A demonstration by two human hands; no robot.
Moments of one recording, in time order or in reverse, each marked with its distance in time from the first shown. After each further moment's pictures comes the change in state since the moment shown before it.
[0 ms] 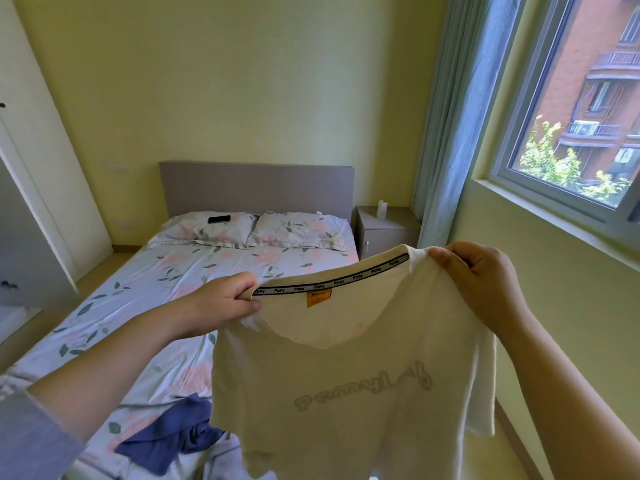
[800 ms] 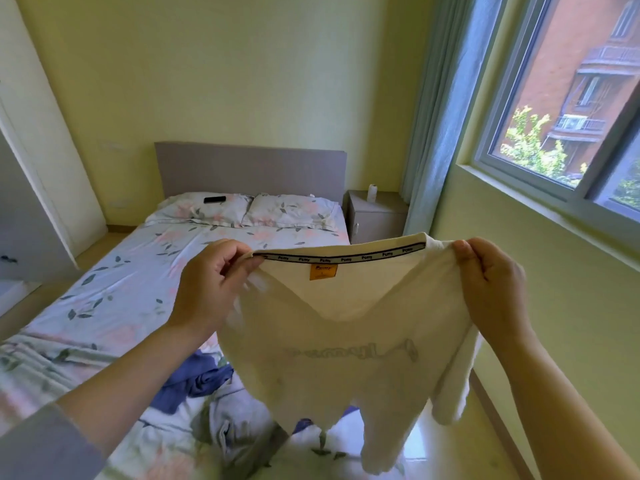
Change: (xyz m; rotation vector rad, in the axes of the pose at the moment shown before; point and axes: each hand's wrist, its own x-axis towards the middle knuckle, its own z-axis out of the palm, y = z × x) left_hand -0.111 0.027 0.066 -0.139 0.781 0.368; right_hand -0.123 -0.039 -0.059 -0.024 0.186 0.015
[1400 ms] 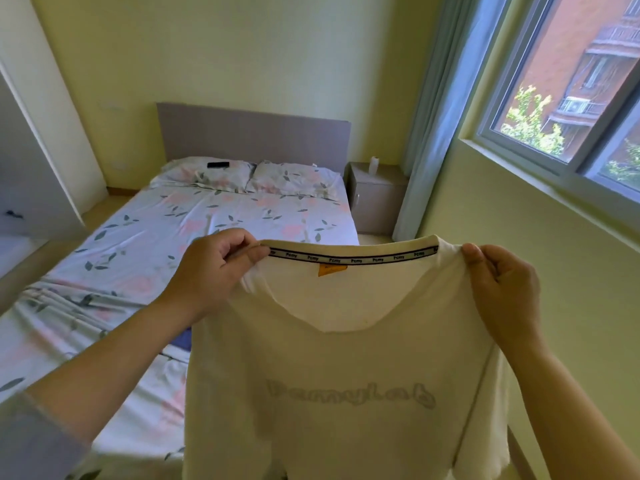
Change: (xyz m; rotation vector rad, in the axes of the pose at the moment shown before) left_hand -0.088 0.023 -0.080 -0.075 -0.241 -0.114; right_hand -0.107 -0.045 -0.039 -0.025 -0.035 0.077
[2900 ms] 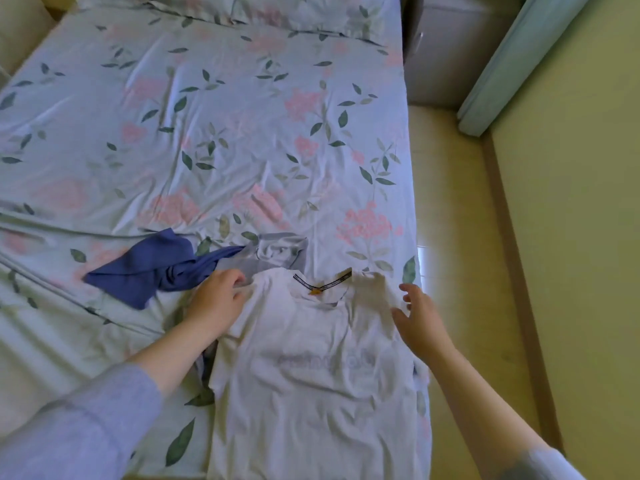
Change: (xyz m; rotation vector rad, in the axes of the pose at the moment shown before) left_hand 0.084 -0.412 0.274 0.437 -0.479 -0.850; right_hand 0.011 0.324 0.382 -0.245 -0.995 0.640
